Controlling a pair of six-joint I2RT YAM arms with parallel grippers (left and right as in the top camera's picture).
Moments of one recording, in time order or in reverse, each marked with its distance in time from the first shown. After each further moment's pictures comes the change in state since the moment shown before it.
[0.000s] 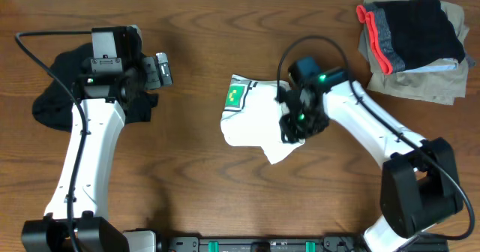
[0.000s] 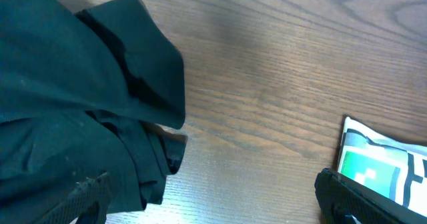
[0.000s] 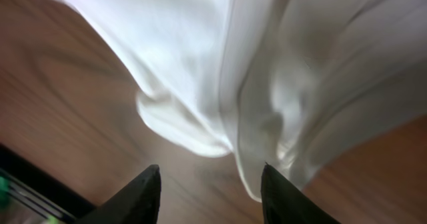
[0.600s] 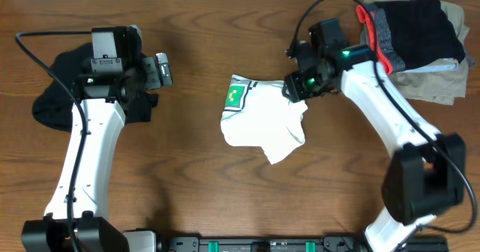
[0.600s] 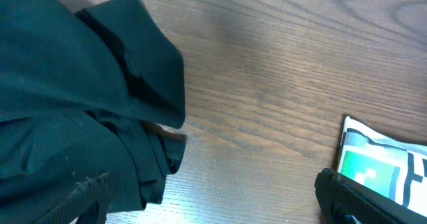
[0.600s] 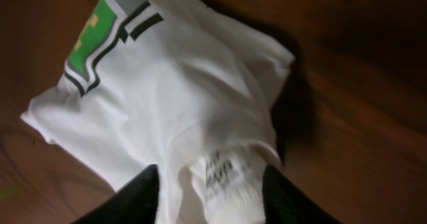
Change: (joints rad) left arm 0.000 0.000 0.000 -0.001 0.000 0.000; right arm -0.114 0.068 0.148 0.213 -0.035 0.034
